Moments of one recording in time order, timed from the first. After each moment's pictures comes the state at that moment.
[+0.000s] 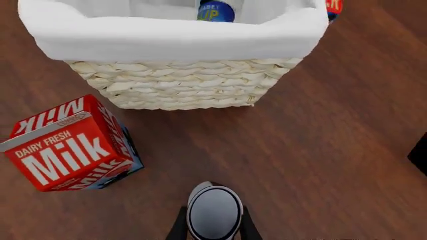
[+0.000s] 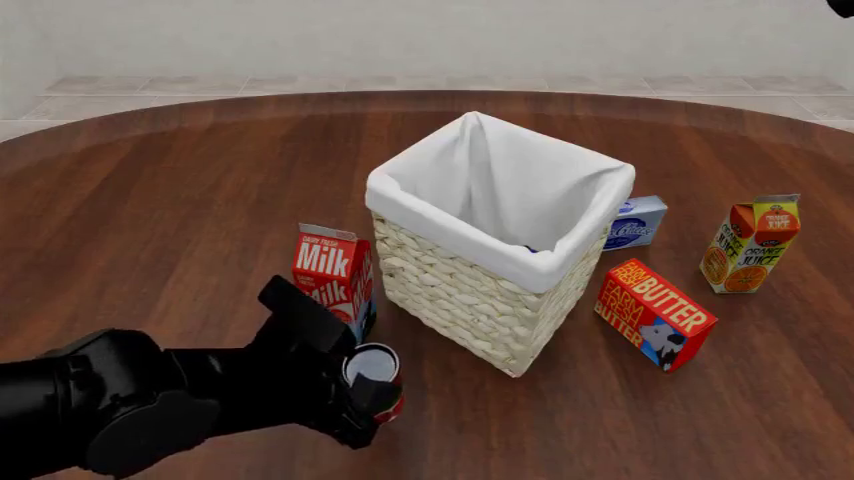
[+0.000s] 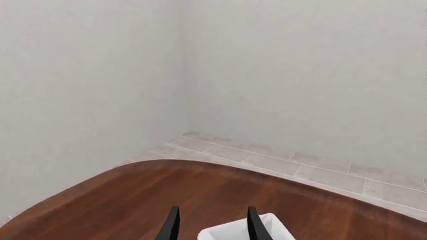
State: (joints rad) left arm -0.83 1.26 -0.57 0.16 -0.14; right arm 0.61 0.77 -1.08 0.17 0.06
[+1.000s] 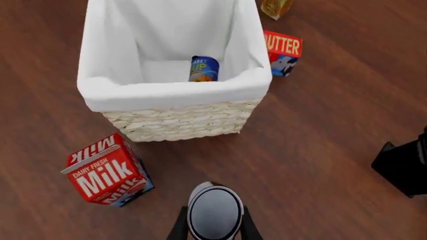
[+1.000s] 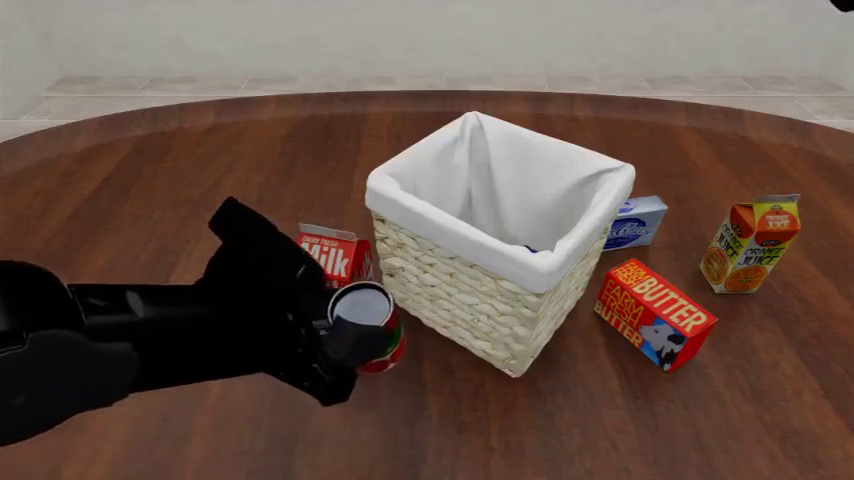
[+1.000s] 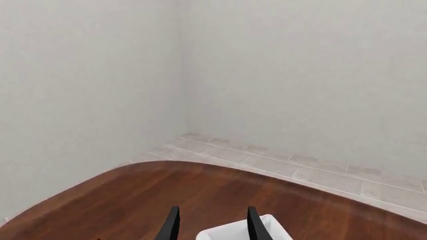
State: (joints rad) left arm -0.84 1.08 -0.74 0.39 -0.08; right arm 0.60 0.78 -1.09 0.17 0.06
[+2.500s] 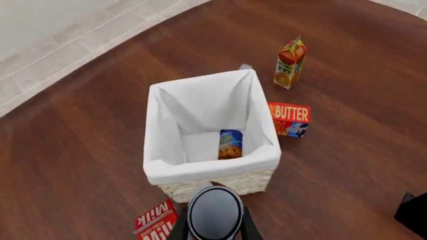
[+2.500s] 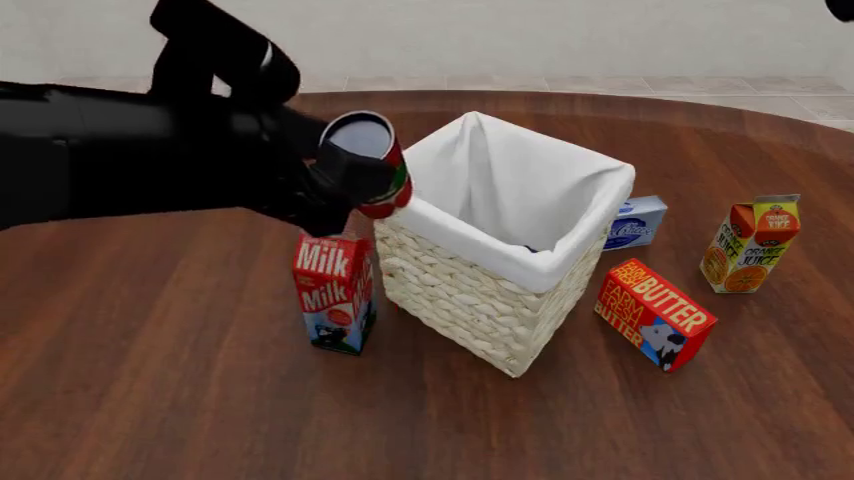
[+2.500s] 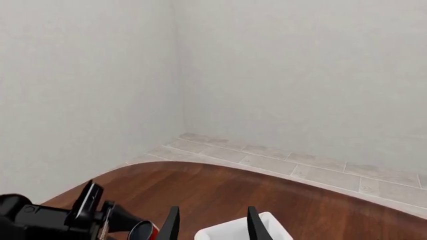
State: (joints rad) left arm -0.75 1.13 -1.13 0.52 0.10; right arm 0.58 0.77 -1.06 0.15 0.07
